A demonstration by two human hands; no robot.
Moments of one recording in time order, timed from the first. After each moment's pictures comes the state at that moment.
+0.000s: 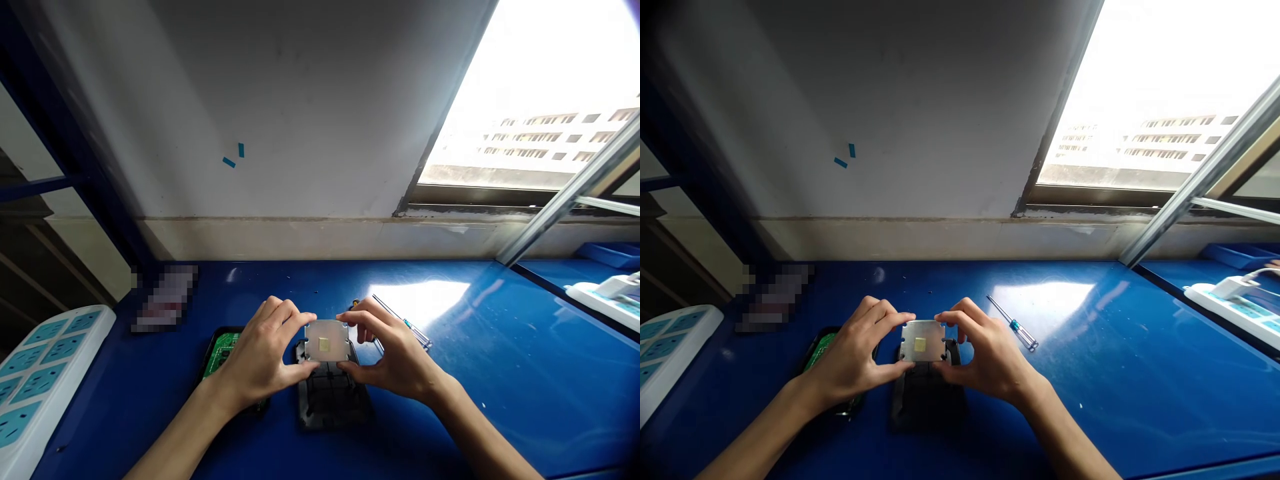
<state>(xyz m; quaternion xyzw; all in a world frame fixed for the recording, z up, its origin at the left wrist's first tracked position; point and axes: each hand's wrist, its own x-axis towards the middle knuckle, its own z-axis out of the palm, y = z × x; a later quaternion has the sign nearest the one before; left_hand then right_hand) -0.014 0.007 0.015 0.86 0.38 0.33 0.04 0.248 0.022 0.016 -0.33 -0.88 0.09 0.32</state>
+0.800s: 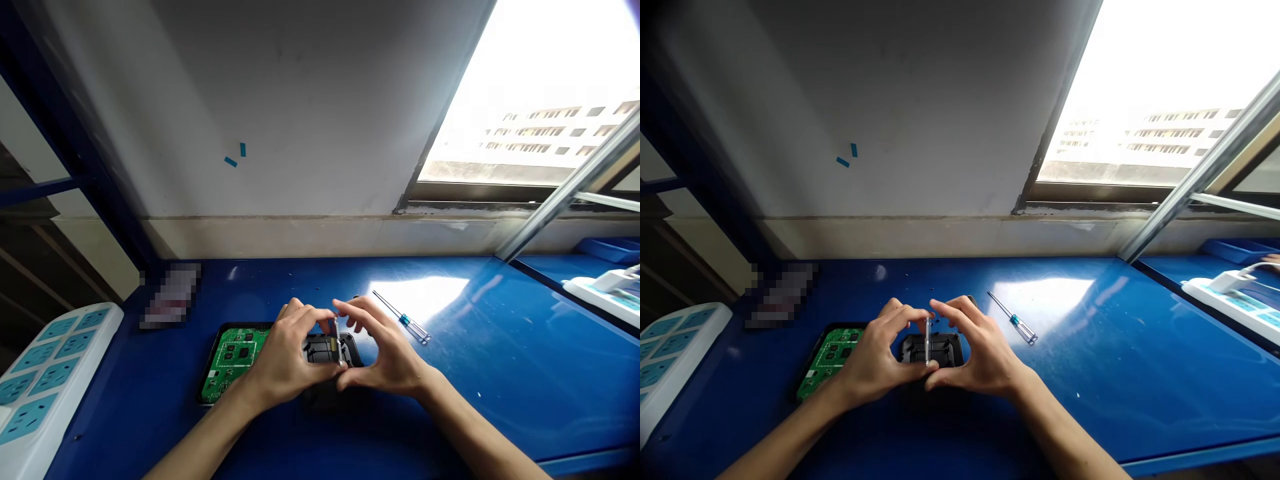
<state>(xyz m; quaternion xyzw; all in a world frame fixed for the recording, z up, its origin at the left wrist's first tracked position) 0.016 0.000 0.020 0.80 0.39 0.40 0.21 0.238 0.021 0.009 -0.27 -0.88 0.10 0.39</state>
